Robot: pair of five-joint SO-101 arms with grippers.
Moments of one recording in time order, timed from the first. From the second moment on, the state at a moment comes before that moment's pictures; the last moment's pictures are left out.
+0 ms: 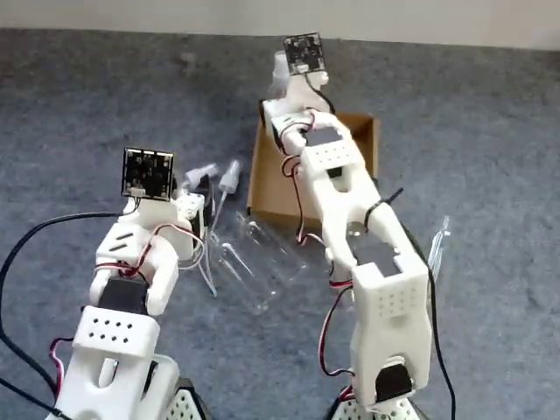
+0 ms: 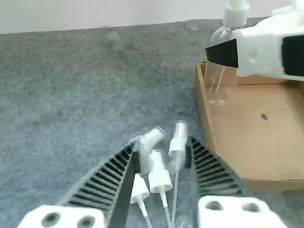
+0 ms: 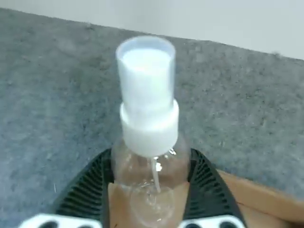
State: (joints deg) left arm 1.6 -61.1 70.1 25.1 5.6; right arm -21.7 31.7 -14.4 21.9 -1.9
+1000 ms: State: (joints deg) left arm 1.6 -61.1 70.1 25.1 5.6; right arm -22.6 31.7 -14.4 21.9 0.8
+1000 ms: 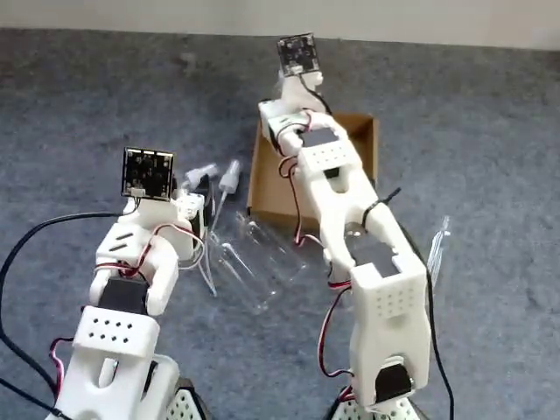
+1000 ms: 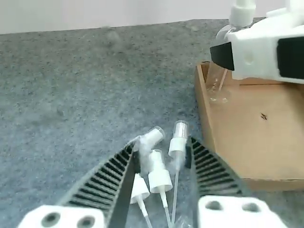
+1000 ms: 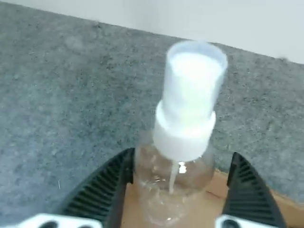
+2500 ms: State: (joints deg) left arm 1.6 -61.1 70.1 25.1 5.6; right arm -22.4 -1.0 -14.3 63.5 1.7
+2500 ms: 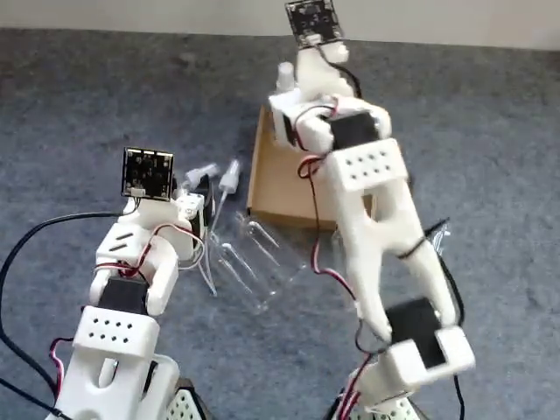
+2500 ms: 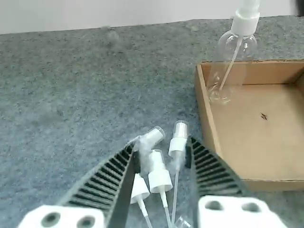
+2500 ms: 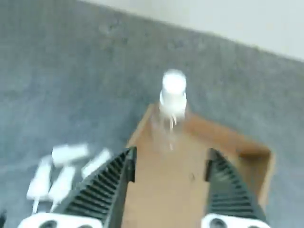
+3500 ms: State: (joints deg) left arm 1.6 -61.1 70.1 25.1 5.6; right arm 19.1 12.8 -2.9 83.9 11.6
